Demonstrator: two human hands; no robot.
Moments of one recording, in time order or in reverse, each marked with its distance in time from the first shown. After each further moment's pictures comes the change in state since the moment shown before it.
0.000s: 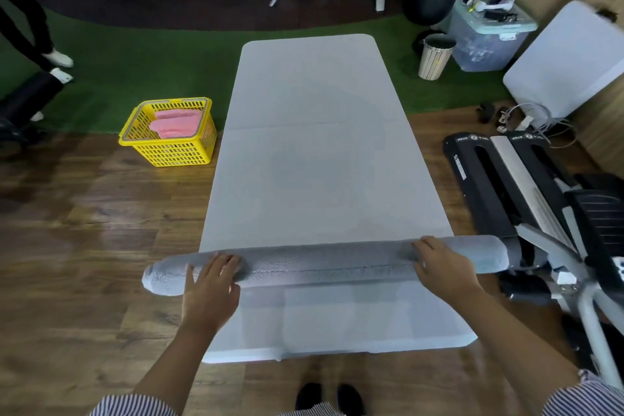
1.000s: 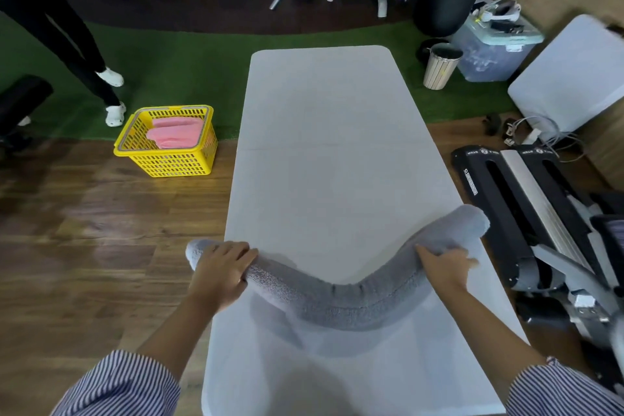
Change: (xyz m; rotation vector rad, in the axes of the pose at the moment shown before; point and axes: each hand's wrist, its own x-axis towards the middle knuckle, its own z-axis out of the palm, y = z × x) left_hand 0.134 -0.074 -0.003 0.041 -0.108 0.403; right_hand 0.114 -0.074 0.004 0.698 0.083 0.861
